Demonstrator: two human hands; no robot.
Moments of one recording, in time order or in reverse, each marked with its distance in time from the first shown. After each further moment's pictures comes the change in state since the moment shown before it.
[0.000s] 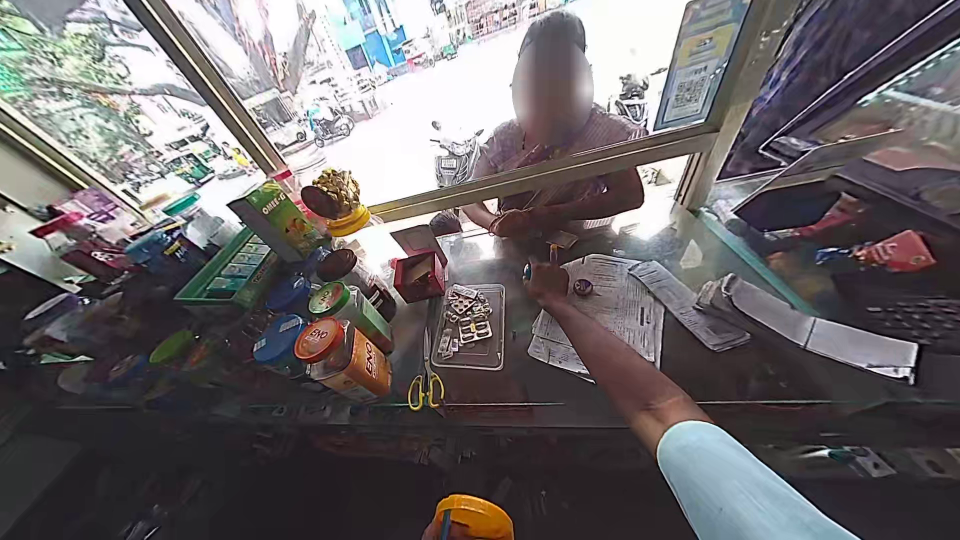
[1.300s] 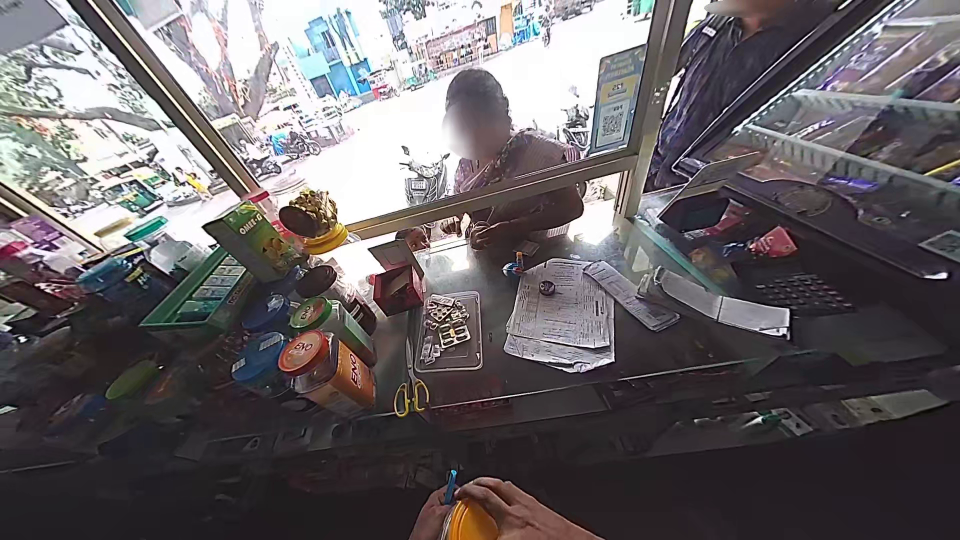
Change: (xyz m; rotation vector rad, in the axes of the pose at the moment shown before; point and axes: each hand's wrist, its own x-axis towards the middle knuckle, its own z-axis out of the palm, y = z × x) left_hand 0.043 0.028 0.003 0.106 -0.196 -0.041; right_hand -0.404 -0.014 -0.038 0.612 -0.480 -1.068
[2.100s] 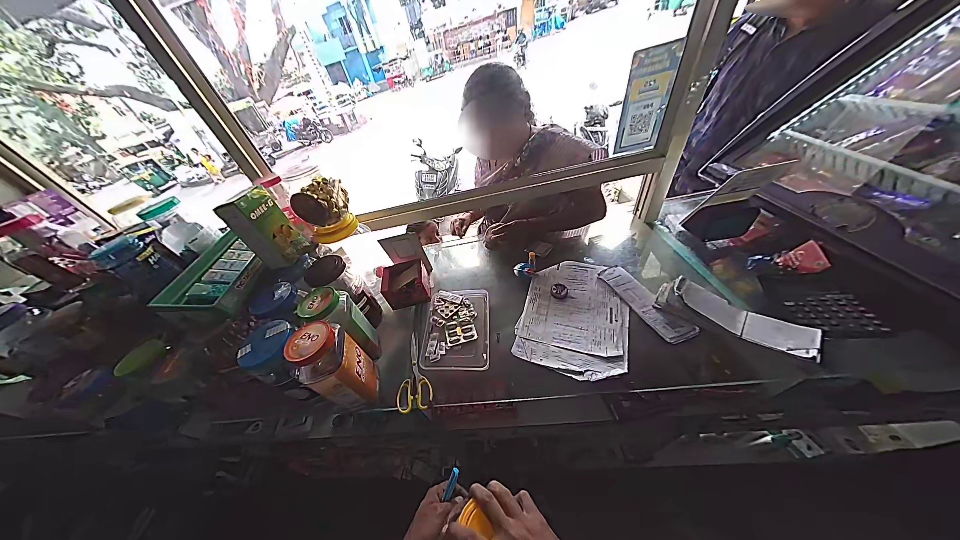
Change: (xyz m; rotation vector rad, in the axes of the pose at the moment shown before) left_hand 0.005 0.004 -0.002 0.101 -0.008 -0.033; right_hand 0.015 -0.033 0.001 -0.184 -0.070 0.317
